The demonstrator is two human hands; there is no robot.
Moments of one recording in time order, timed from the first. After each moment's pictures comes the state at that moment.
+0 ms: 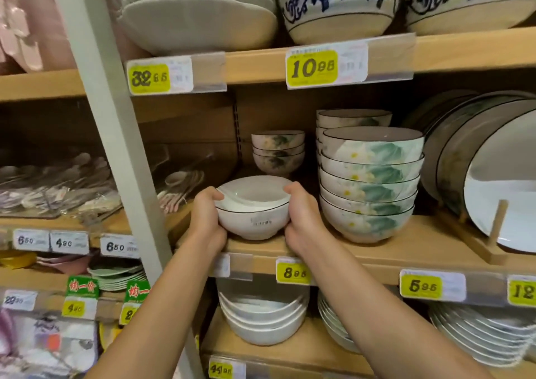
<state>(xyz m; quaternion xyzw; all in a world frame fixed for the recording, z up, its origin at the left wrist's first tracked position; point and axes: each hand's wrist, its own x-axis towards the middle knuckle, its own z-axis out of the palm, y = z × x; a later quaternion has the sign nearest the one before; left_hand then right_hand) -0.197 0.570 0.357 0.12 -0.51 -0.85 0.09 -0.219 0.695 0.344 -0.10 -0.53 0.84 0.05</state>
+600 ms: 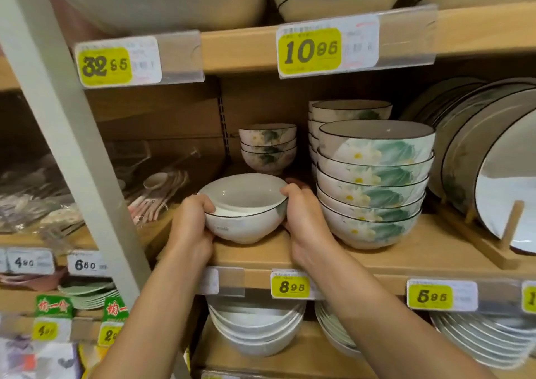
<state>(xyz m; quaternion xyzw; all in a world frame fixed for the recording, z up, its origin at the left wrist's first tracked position) -0.217 0.566 0.351 0.12 -0.53 -0.84 0.07 -0.232 0.702 0.336 -0.10 -0.60 0.79 0.07</state>
